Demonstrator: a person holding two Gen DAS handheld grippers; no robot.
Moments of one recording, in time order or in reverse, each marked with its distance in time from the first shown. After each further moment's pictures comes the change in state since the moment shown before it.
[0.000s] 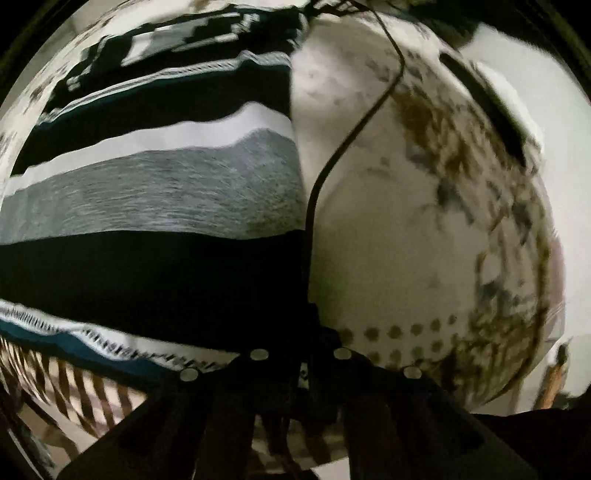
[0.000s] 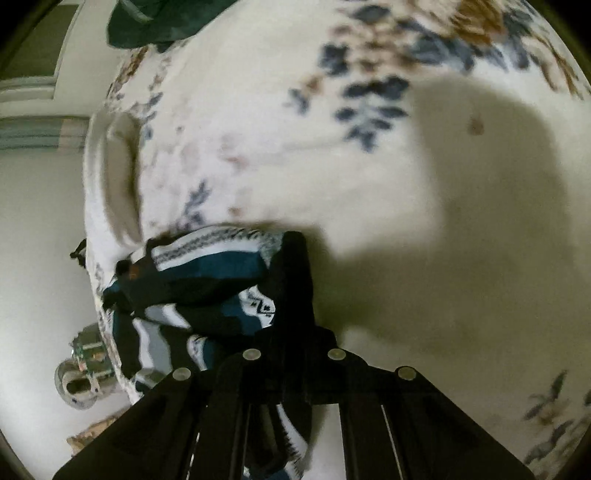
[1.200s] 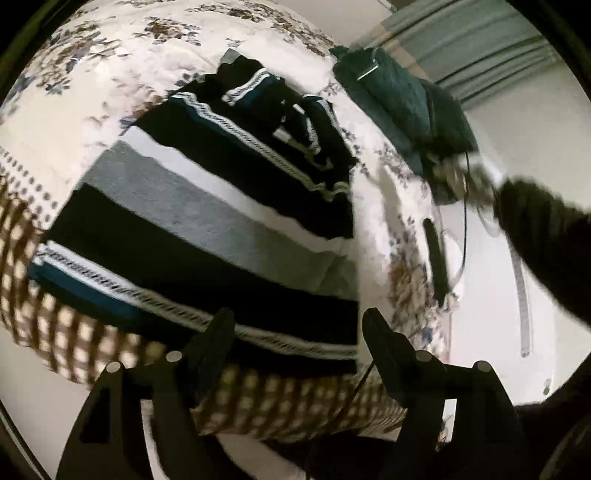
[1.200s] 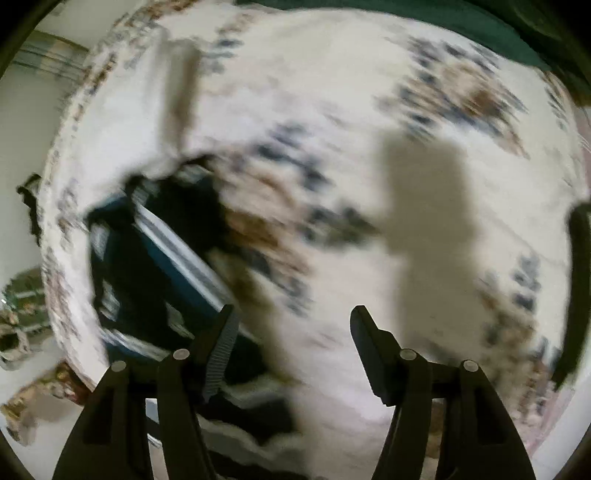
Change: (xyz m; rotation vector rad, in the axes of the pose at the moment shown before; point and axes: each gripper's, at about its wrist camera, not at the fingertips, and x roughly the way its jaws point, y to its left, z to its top) left arm -0.133 0.208 -0.002 -0.386 -0.242 -0.368; right arm -0.079 0.104 -0.096 -0.150 0.078 -0.373
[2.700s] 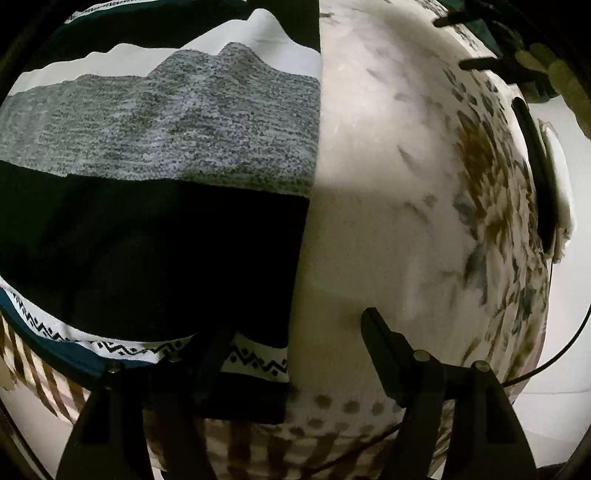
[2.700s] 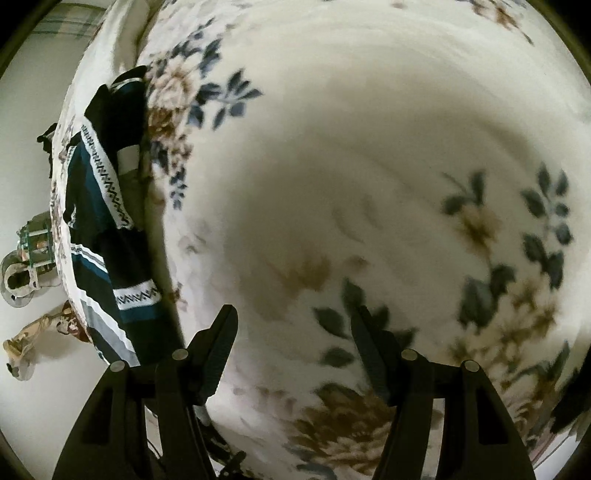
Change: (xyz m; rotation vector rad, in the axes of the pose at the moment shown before) left arm 0.273 -0.119 -0.079 0.039 0.310 0.400; right arm 0.084 -0.109 -0.046 -0.133 0.158 0.158
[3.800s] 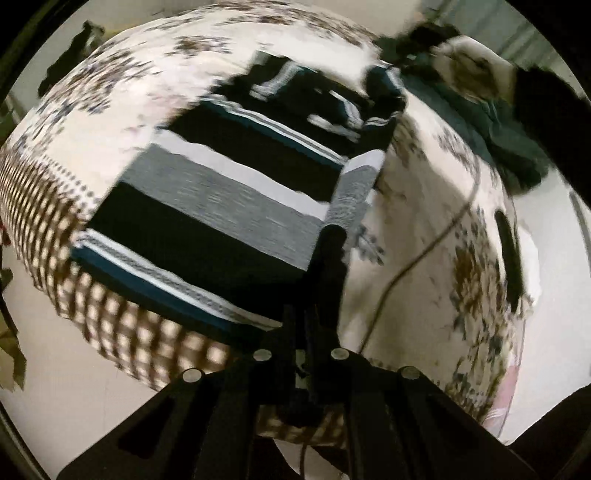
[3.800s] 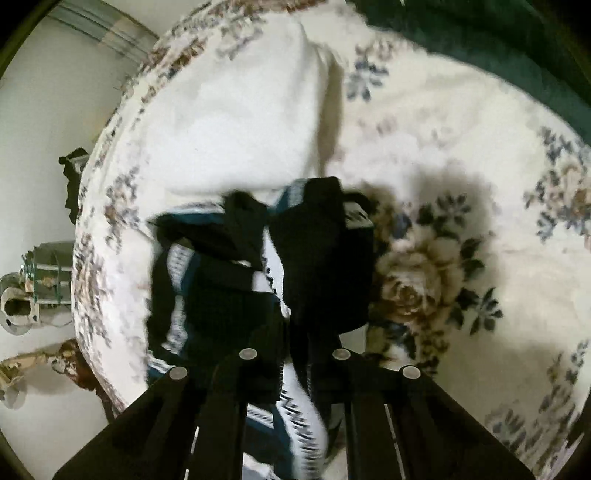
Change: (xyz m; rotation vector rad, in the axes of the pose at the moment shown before) left arm -0.210 0.178 -0.020 -0.115 -0.351 -0.028; right arm -0.053 0.282 0.127 -0.065 -0.281 -0.041
